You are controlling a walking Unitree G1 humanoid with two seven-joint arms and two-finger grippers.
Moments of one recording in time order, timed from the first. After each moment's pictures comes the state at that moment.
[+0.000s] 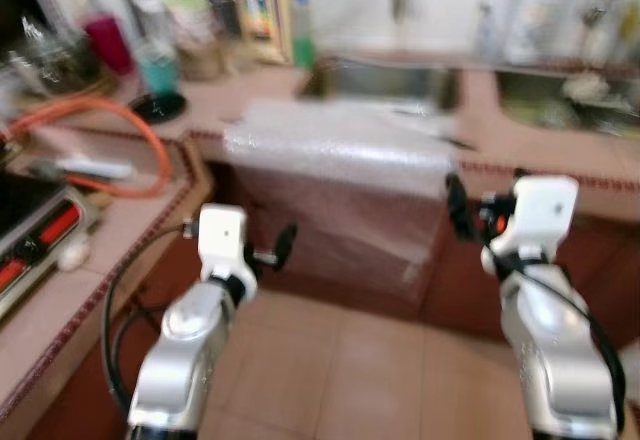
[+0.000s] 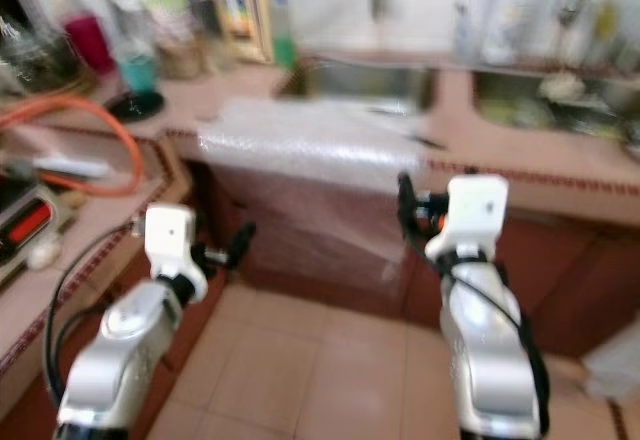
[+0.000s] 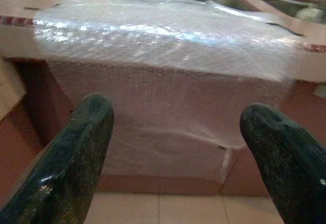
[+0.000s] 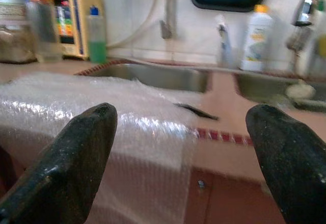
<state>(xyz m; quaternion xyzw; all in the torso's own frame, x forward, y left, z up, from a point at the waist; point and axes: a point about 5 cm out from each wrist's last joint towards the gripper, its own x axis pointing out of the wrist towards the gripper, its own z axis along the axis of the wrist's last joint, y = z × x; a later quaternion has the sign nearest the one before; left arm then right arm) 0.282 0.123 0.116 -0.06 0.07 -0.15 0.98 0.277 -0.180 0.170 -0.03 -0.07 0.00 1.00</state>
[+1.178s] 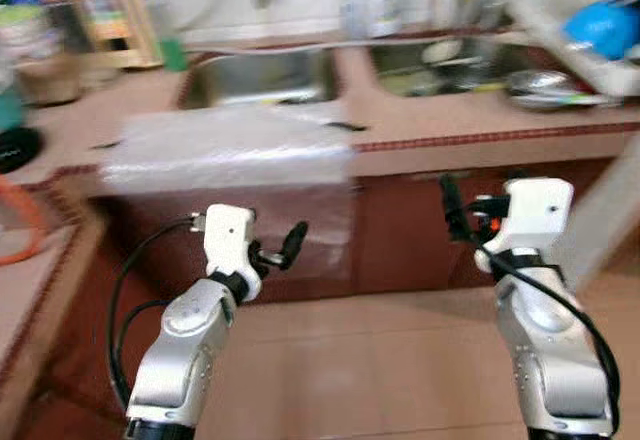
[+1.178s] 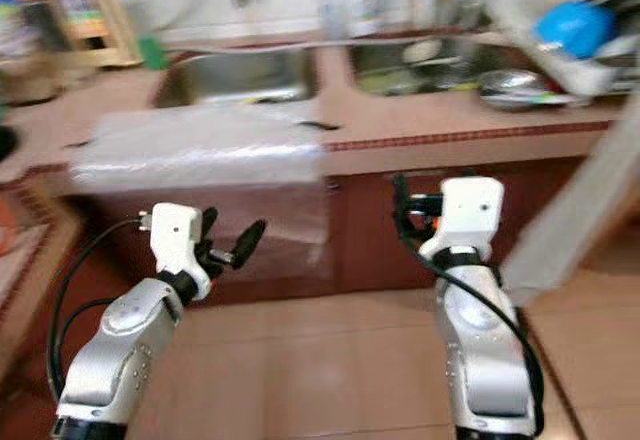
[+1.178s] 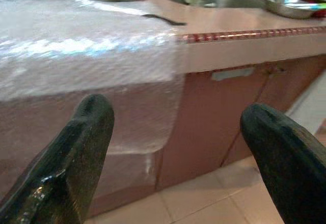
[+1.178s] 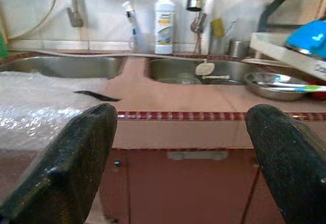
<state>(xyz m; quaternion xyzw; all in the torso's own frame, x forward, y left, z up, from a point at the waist) 0.283 0.120 0.120 -0.06 0.06 -0.19 0.98 0.280 -0.175 0.173 -0.03 -0.08 0.01 1.00</state>
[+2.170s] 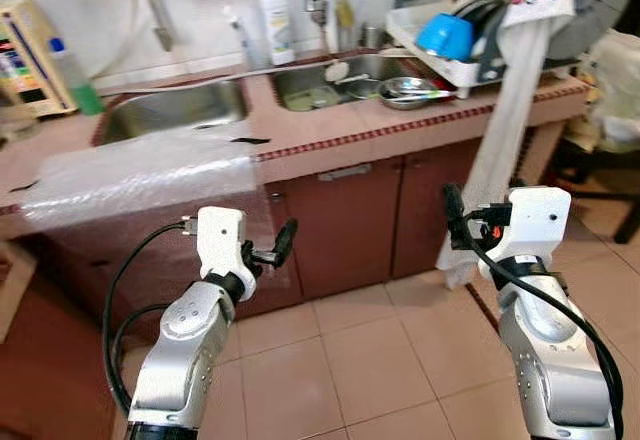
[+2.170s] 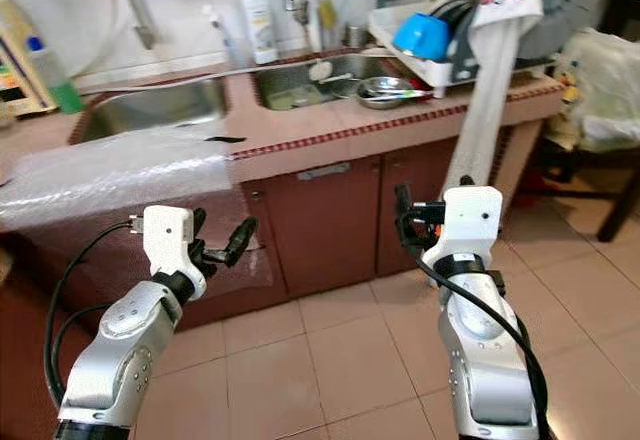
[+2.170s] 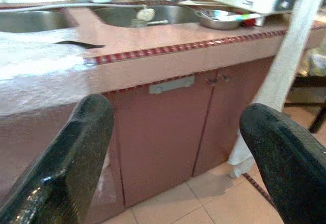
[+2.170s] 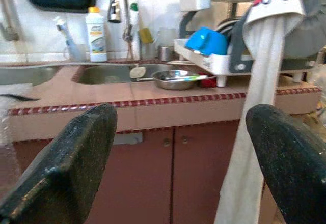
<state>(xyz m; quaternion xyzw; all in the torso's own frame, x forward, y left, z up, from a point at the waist) 0.286 0.124 0.123 -0.06 0.04 -0.15 0.99 0.276 -0.178 0.167 -0.04 -0.07 0.00 1.00</state>
